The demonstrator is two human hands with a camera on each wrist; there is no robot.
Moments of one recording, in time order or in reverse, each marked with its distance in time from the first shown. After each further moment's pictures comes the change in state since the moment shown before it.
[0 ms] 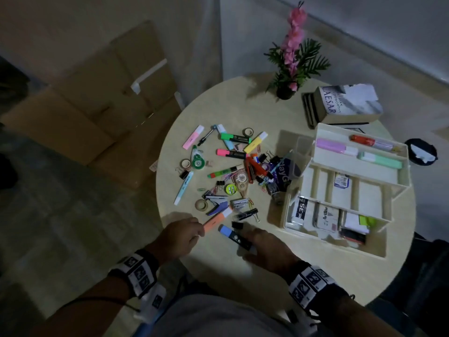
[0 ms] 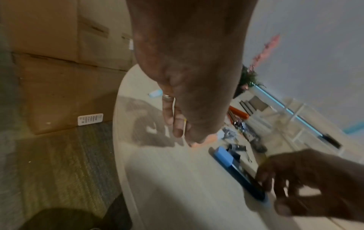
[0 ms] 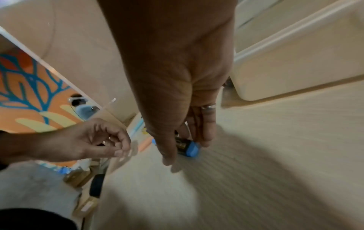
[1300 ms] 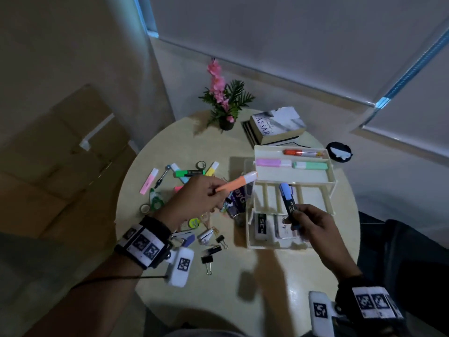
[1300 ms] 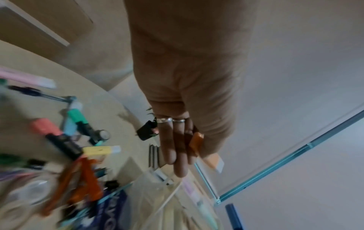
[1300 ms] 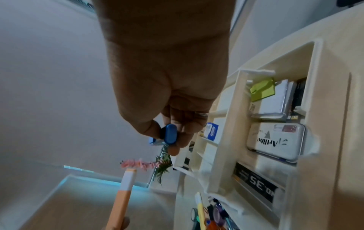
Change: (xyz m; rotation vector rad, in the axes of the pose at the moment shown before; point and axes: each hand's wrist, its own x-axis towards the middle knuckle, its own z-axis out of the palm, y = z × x) left_hand 0.138 0.182 -0.157 -0.489 0.063 0.216; right_hand -0.135 0.037 -0.135 0.908 0.909 0.271
